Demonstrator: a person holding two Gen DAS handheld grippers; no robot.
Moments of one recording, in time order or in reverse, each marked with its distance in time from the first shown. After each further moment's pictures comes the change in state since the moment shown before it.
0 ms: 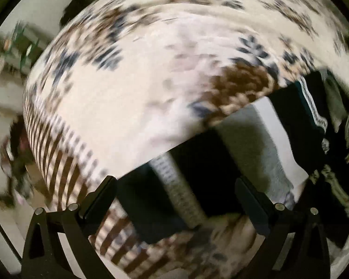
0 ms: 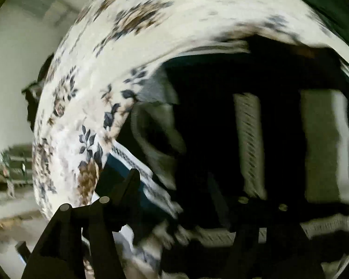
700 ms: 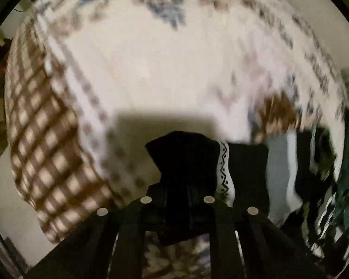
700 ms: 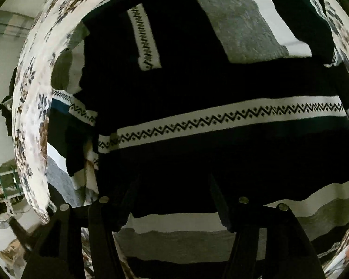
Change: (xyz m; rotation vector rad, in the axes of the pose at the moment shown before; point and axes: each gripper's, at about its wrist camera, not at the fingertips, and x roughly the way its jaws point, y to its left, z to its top) left arm 0.052 0.073 0.000 -0.338 0.017 -0.268; right arm 0.012 -0.075 -0.119 0.187 0.147 -0.112
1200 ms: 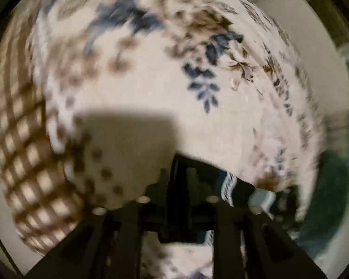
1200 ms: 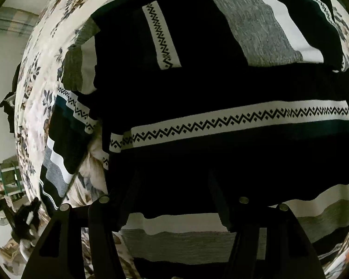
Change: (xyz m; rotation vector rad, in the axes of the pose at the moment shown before) left arm 0.007 0.088 0.078 -0.217 -0.004 -0.264; right arm 0.004 0.017 0.001 -0.008 0.007 0.017
